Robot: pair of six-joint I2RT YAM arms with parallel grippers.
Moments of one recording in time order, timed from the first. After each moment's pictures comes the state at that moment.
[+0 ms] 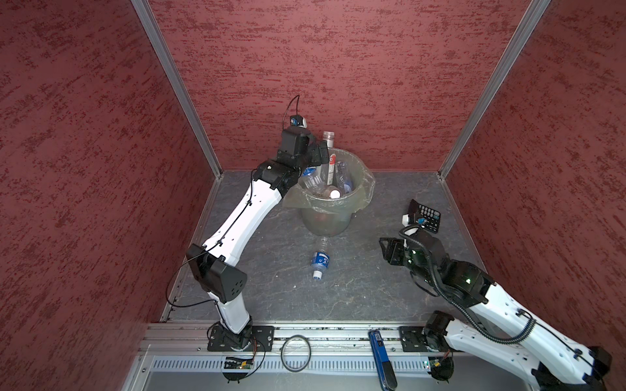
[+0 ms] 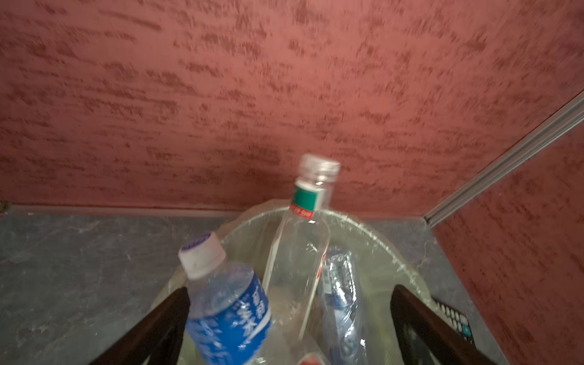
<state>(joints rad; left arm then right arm) -0.52 1.74 1.95 -0.60 -0.25 -0.37 0.80 0.78 0.87 -0.70 0.33 0.74</state>
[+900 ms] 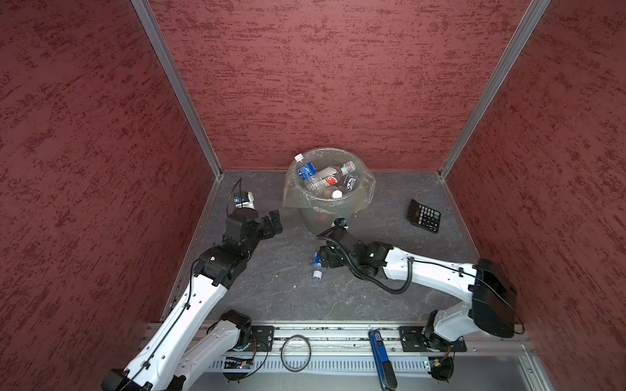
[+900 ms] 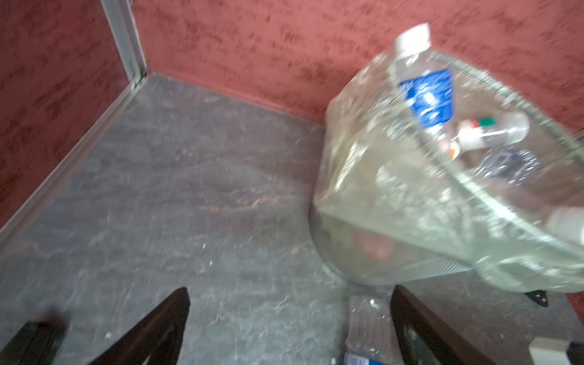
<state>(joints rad) -0.37 0.82 0.87 -0.59 -0.26 -0.49 1.02 1.56 1.09 -0.44 0.25 0.77</state>
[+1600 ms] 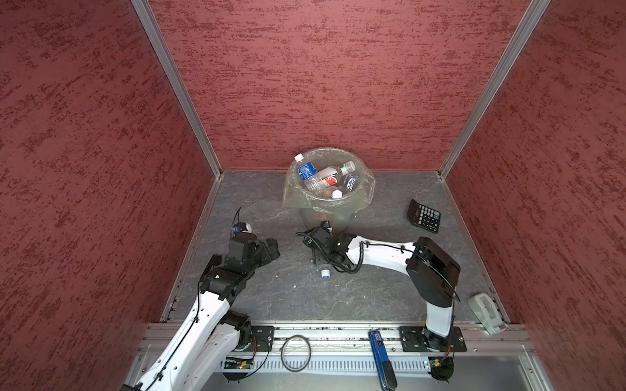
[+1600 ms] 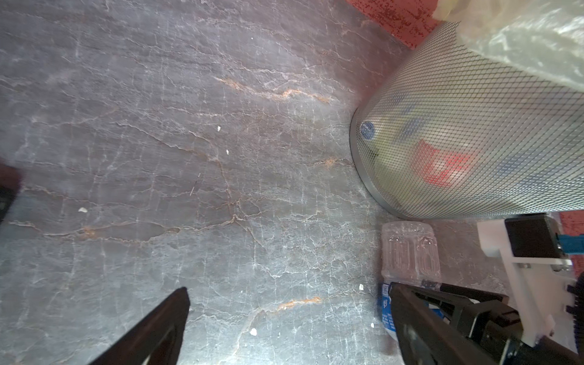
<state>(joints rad) -0.28 0.71 0.58 -0.59 -0.08 -0.63 0.98 1.92 1.30 -0.52 0.21 0.80</state>
